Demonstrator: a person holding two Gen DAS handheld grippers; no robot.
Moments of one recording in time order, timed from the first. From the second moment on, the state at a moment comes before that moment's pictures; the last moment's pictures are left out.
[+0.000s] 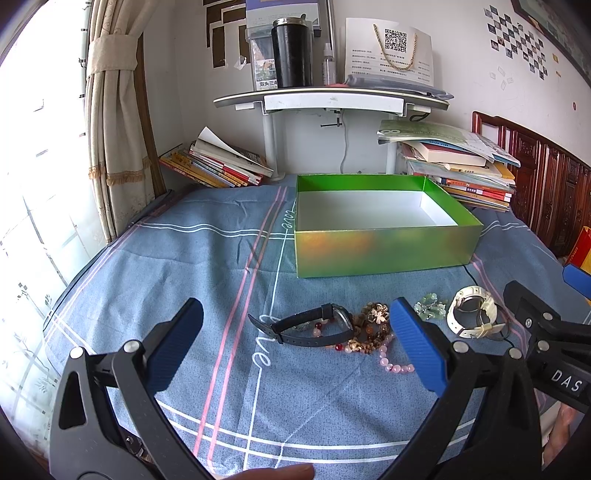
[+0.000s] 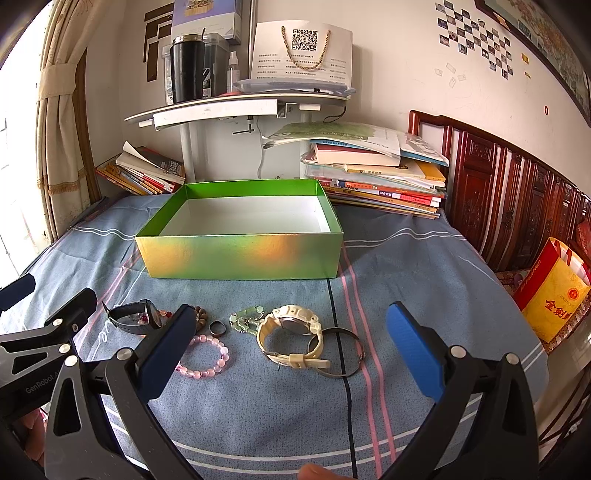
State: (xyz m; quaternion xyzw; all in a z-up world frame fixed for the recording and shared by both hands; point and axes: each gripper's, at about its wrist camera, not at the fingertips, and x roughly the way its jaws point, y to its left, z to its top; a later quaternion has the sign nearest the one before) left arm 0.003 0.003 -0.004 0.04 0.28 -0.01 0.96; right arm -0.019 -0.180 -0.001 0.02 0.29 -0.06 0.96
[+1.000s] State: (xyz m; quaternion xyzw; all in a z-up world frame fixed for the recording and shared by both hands) left arm 0.002 0.004 -0.005 0.04 0.28 -0.01 0.96; right arm -0.019 -0.180 -0.001 0.02 0.29 -0.06 0.96
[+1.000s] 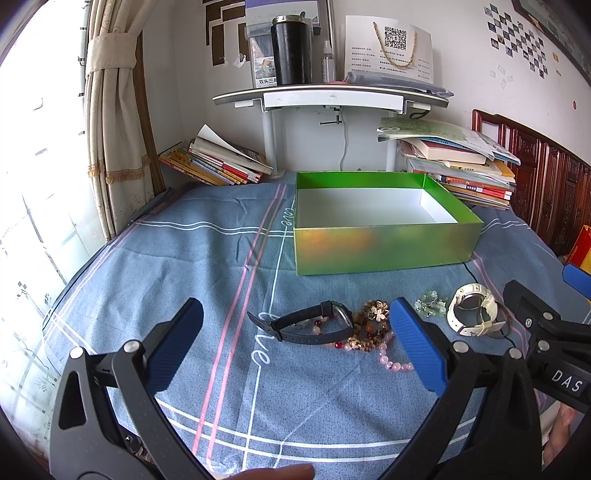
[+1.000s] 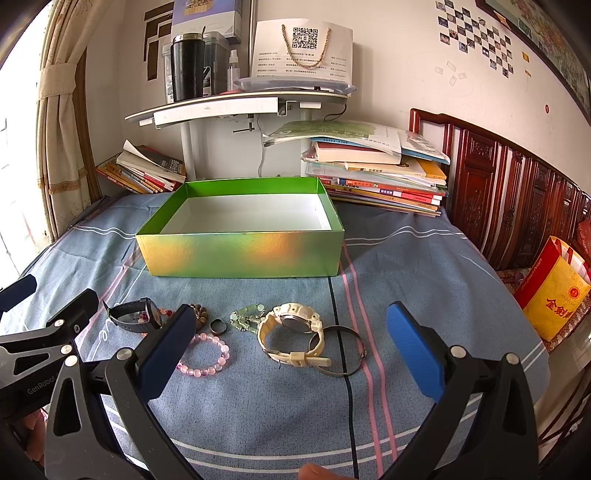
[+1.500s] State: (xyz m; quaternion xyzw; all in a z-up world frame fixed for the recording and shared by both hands) left arm 0.003 0.004 -0.005 0.04 0.28 -0.01 0.96; right arm -0.019 -0.180 -0.001 0.02 0.29 -0.06 0.95
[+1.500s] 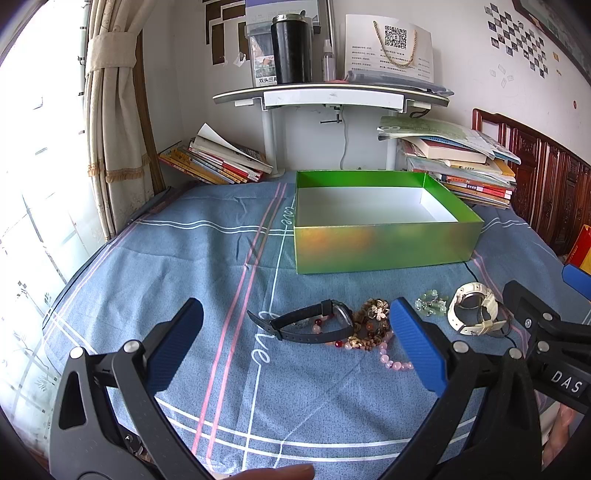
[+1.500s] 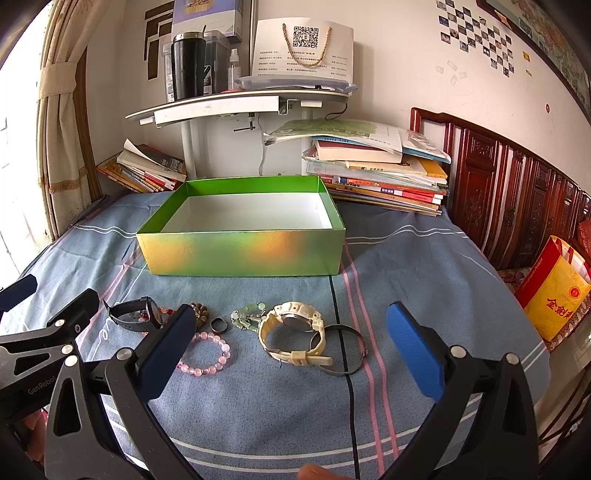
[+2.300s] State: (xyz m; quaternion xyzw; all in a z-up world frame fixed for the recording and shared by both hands) left arm 0.022 -0.006 -0.036 0.07 0.37 -0.03 0.93; right arm 0.002 -0.193 -0.020 0.02 0.37 -0.07 0.93
